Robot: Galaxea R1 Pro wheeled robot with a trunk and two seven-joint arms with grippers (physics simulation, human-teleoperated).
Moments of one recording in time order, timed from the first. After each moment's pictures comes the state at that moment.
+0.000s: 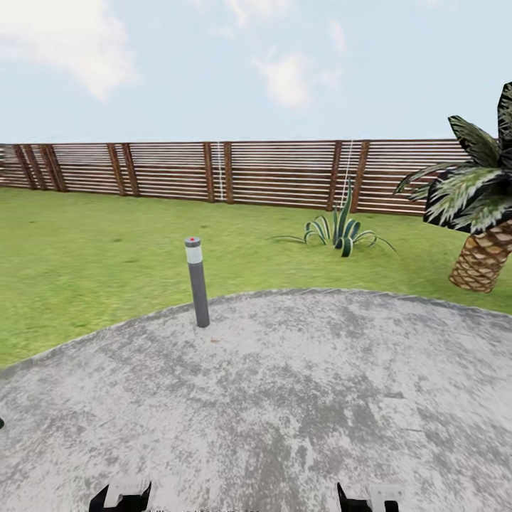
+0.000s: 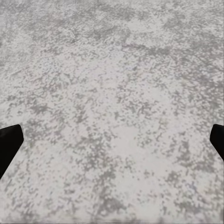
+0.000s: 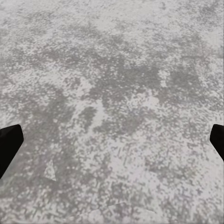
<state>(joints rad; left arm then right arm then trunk) -0.25 0.11 0.08 -0.39 -0.01 -0.33 -0.01 -0.10 -0.02 -0.02 -0.67 0.00 -0.27 0.00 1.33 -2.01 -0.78</state>
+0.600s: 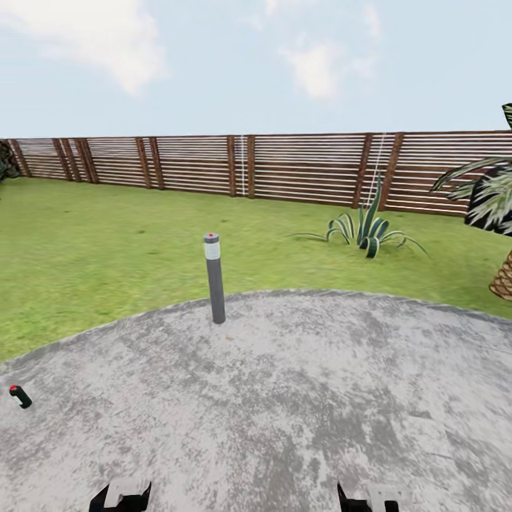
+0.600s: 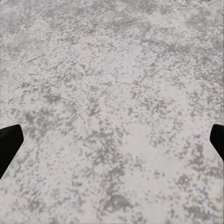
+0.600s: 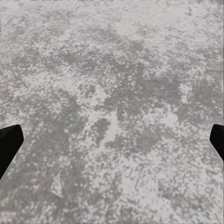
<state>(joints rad) -0.25 0.11 0.08 -0.39 -0.01 -0.33 -0.01 -0.10 -0.02 -0.02 -0.67 0.00 -0.27 0.00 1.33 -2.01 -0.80</state>
